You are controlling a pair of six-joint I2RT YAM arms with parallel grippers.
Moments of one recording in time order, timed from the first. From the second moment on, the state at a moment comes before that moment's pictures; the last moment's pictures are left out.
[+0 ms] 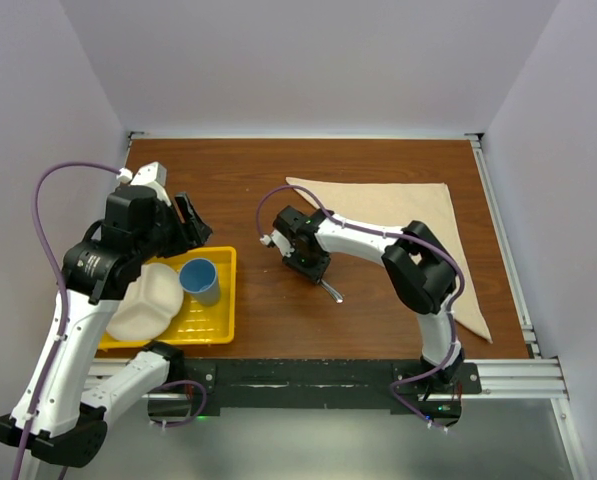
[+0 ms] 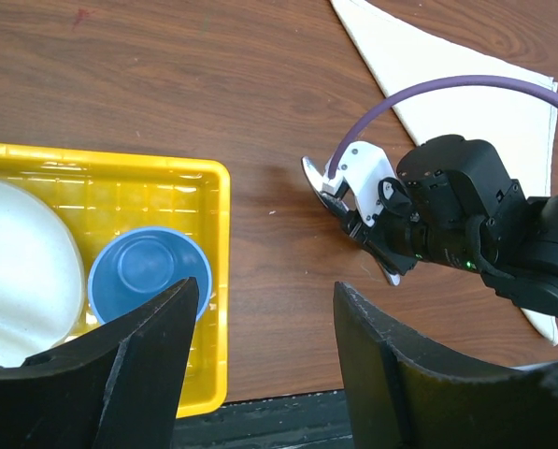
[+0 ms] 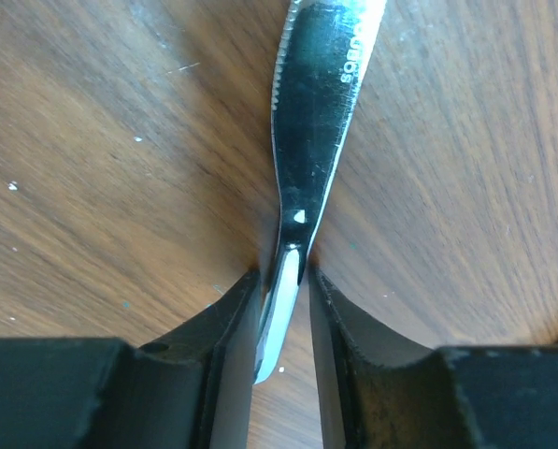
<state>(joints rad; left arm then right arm) -0.32 0.91 1.30 -1.04 -0.05 -0.56 0.85 2.02 1.45 -0.82 0.05 -0.16</state>
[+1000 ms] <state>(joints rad) -0.32 0.88 1.30 -1.05 -0.05 -0.56 0.78 1.91 1.48 -0.87 0.06 -0.20</state>
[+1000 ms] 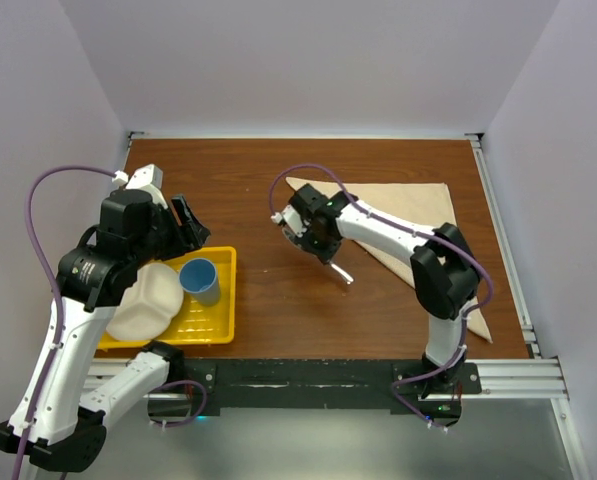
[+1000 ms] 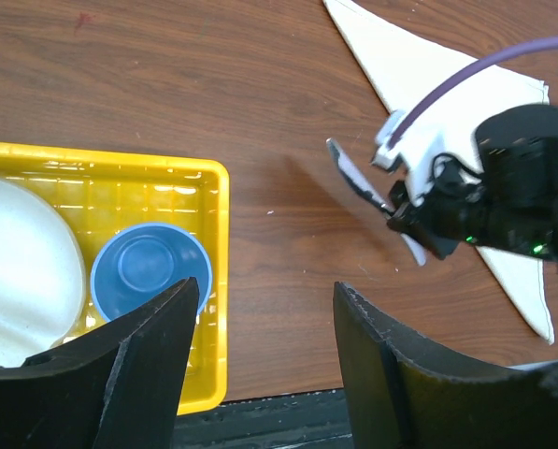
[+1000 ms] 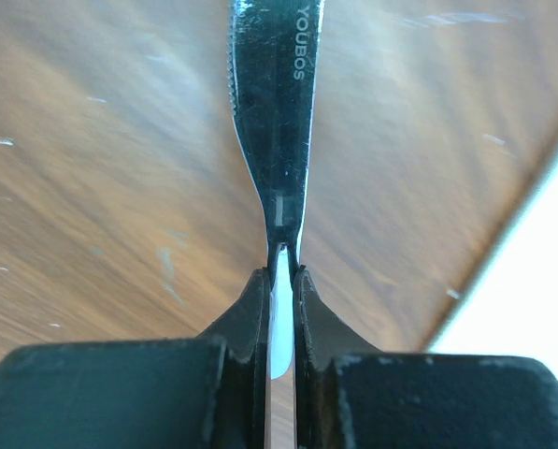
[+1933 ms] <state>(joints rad) -0.32 0.92 1.30 -1.05 -0.02 -0.54 0.31 1.82 1.31 -0.88 0.03 -0.56</state>
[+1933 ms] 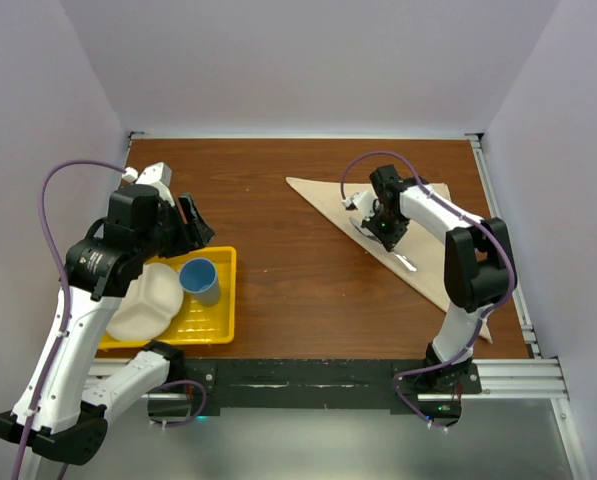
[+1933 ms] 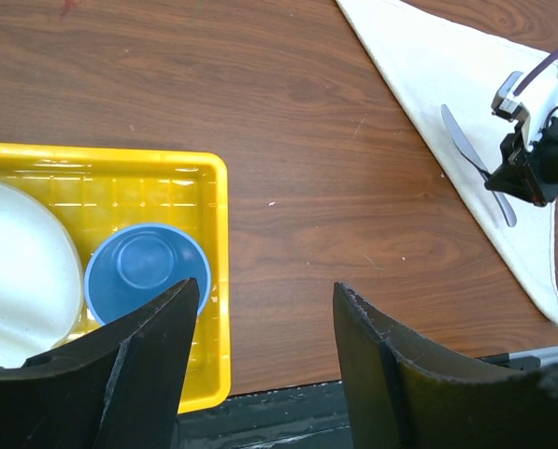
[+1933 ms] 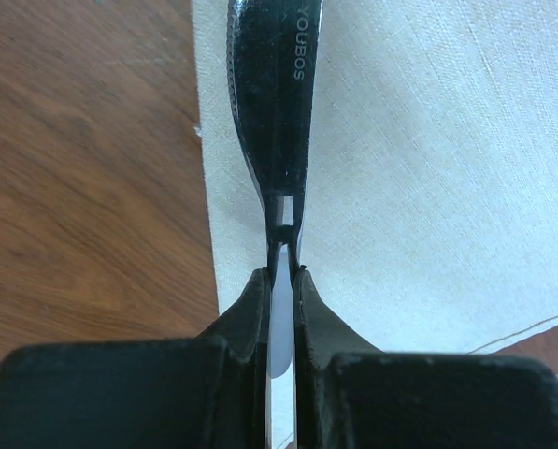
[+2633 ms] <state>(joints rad) -0.32 0.92 1.30 -1.04 -0.03 -0.49 0.29 1.94 1.37 -0.89 -0.02 -0.52</state>
